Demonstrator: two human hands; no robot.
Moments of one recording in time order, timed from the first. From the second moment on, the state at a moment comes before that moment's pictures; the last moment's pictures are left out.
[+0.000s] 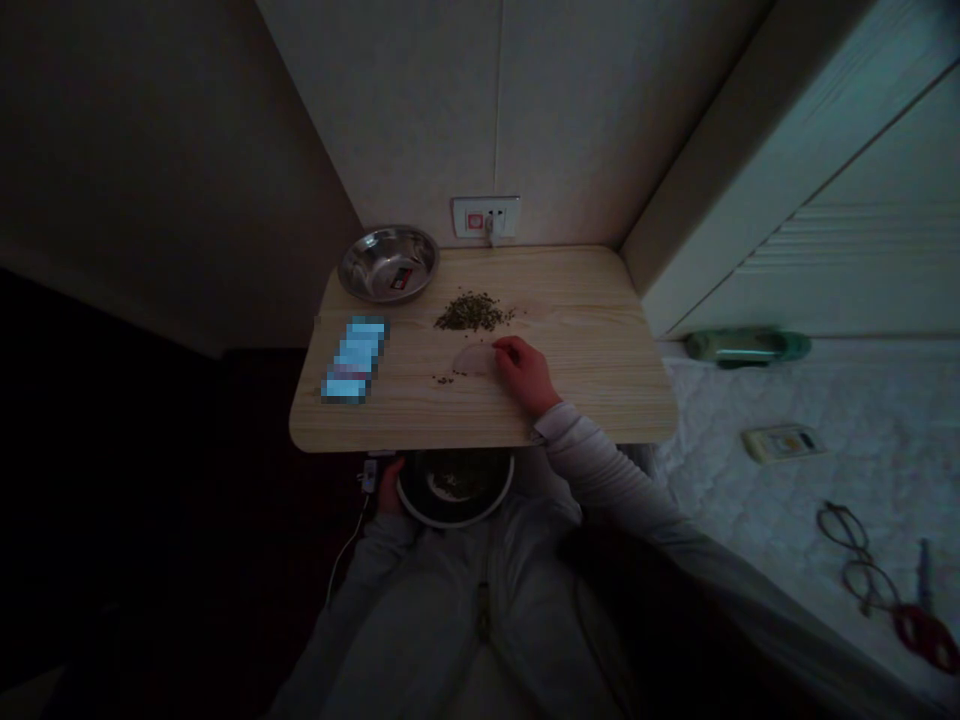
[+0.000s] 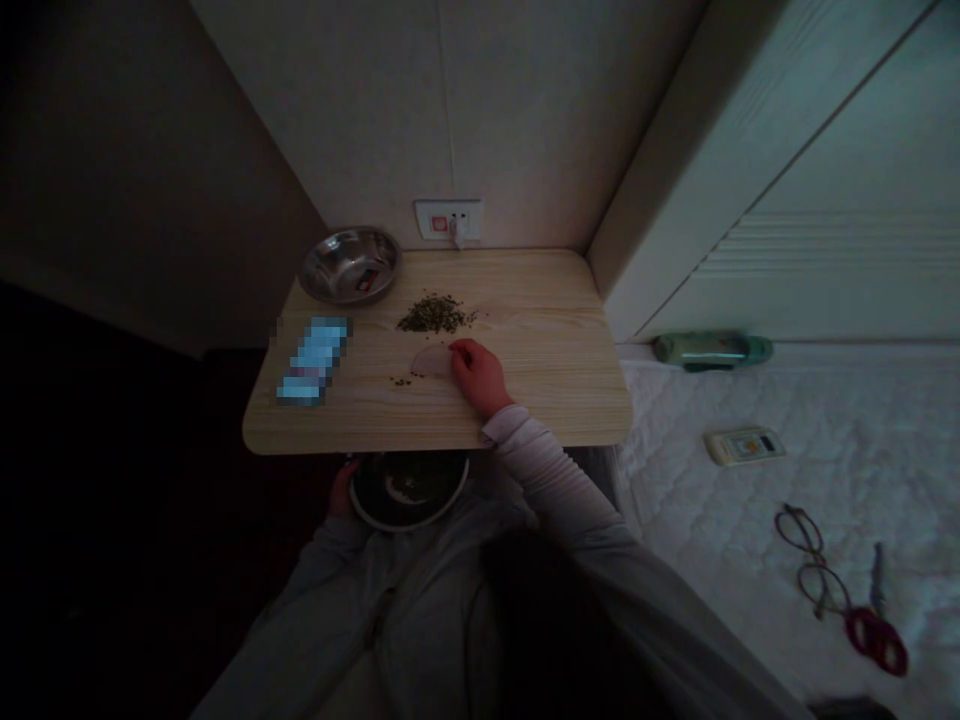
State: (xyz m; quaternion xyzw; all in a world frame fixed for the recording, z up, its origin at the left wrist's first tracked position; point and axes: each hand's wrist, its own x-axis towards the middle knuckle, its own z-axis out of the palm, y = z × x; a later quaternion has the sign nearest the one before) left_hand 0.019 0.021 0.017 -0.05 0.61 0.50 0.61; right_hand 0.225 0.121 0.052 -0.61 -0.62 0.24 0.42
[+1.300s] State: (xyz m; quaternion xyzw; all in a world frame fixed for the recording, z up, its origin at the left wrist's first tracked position) left_hand 0.020 0.021 0.016 -0.03 0.61 0.50 0.62; right_hand 0.215 0.116 0.053 -0.58 -0.65 0.28 0.41
